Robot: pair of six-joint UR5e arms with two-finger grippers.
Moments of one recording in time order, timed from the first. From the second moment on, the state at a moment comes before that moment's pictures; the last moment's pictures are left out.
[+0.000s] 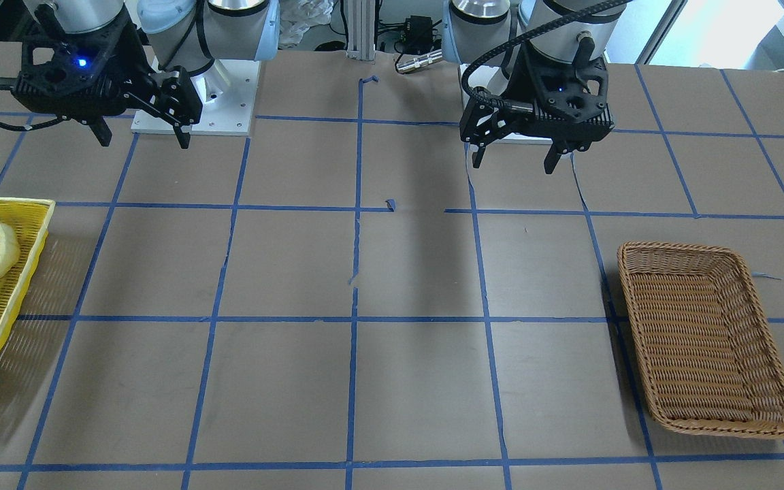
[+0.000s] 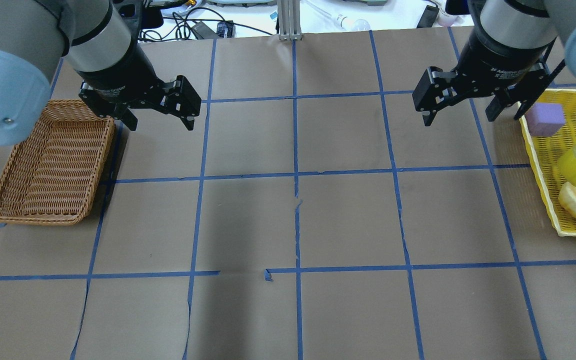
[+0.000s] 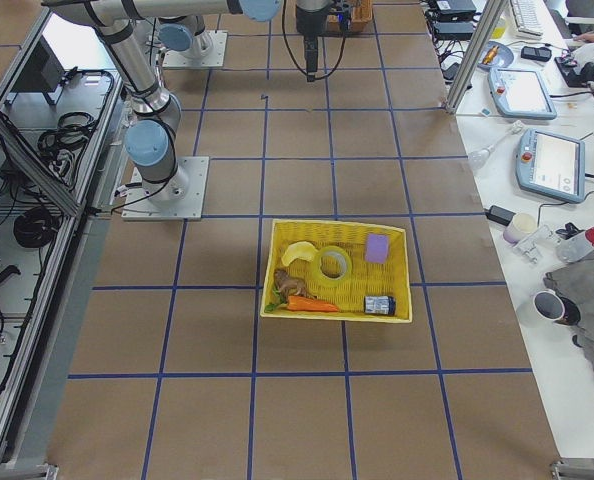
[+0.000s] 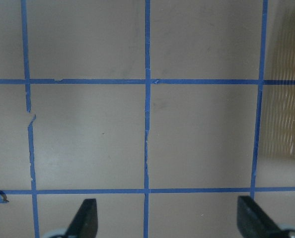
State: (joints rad) left arm -1.65 -1.54 -1.59 -1.53 1.55 -0.04; right arm 1.57 -1.65 1.59 -1.53 -1.60 -0.02
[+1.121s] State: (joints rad) left arm -1.65 -1.54 -1.59 -1.53 1.55 -0.04; right arm 1.57 -1.64 1.59 -1.53 -1.63 0.00
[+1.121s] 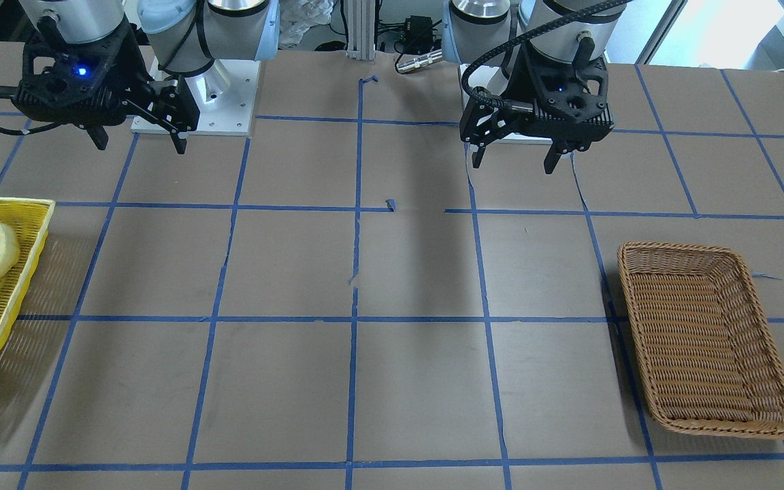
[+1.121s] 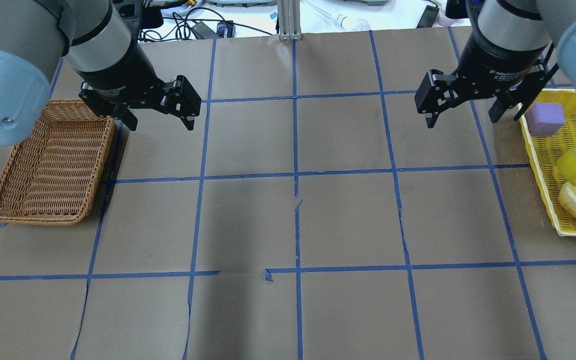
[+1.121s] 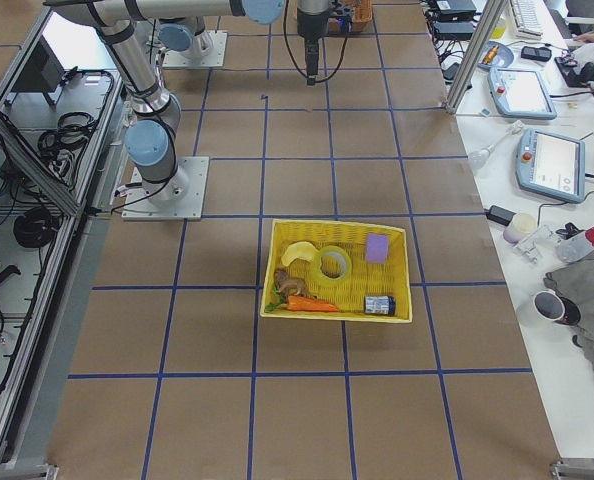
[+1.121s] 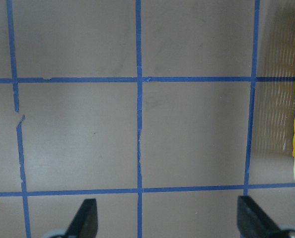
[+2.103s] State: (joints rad) left arm -1.65 -1.54 -1.59 -1.53 1.56 -0.04; right arm 1.57 -1.64 1.59 -1.53 -1.58 -0.01
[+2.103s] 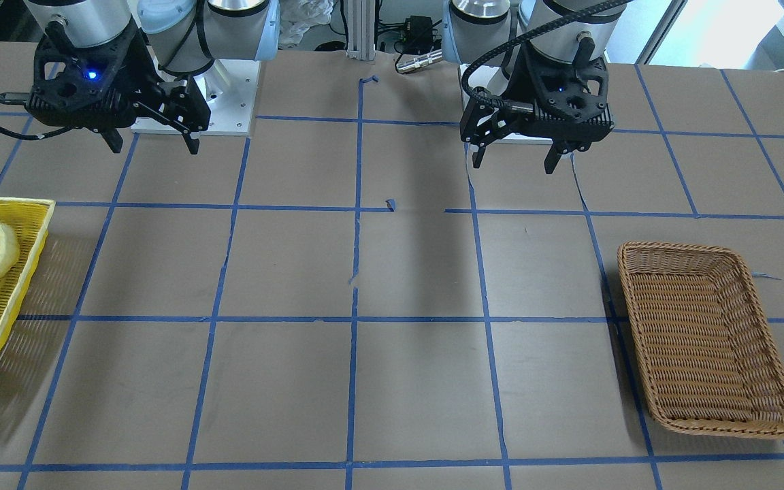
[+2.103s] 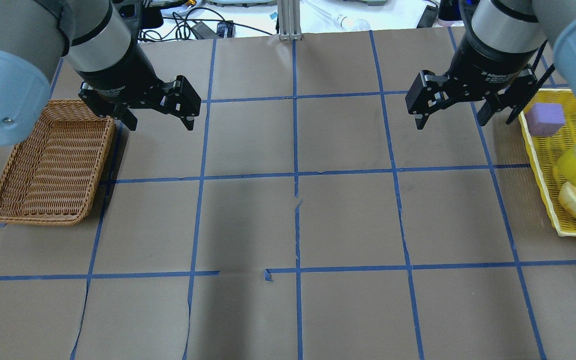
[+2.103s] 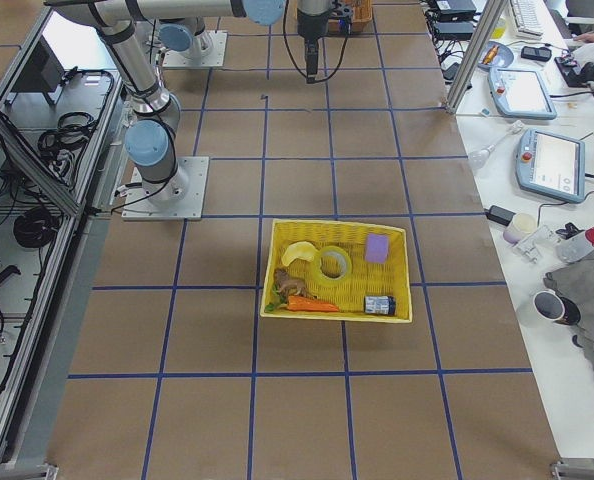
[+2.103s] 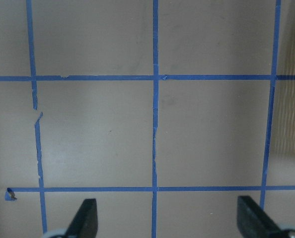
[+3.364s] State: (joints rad) left arm -1.65 -1.54 -1.59 -1.53 1.55 -0.04; right arm 1.32 -1.57 1.60 -1.55 -1.58 -0.28
